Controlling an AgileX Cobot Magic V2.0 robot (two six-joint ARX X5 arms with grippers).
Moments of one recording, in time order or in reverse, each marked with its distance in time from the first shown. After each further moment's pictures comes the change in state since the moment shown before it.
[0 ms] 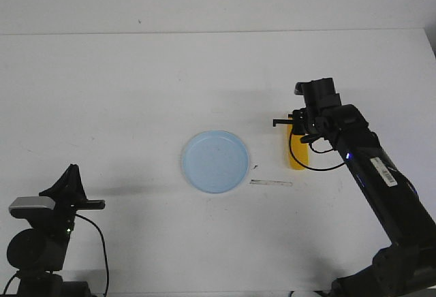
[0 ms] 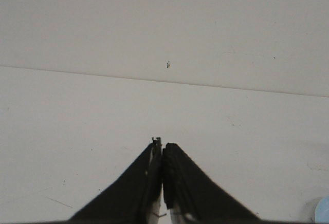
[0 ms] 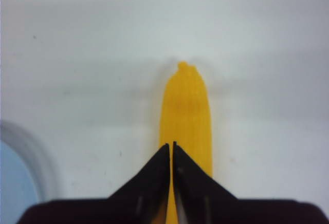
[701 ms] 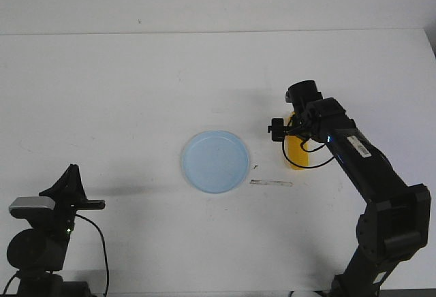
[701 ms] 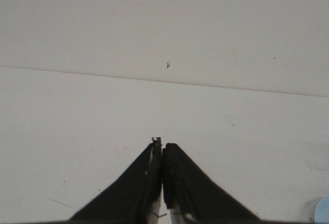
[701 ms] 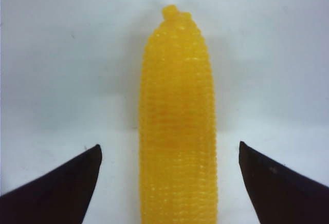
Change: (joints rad) left arm 0.000 0.000 0.000 0.000 0.000 0.000; right arm 0.000 0.179 0.010 -0.016 0.026 0.016
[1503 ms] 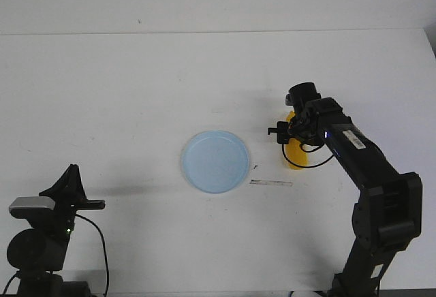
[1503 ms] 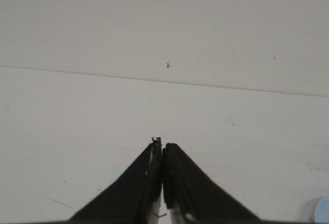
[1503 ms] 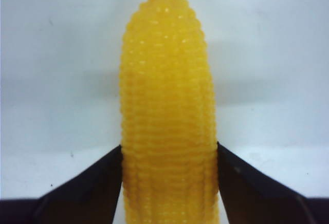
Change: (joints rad) left arm 0.000 0.000 0.000 0.000 0.000 0.000; right arm -0.026 0.067 0.000 0.006 -0.053 0.000
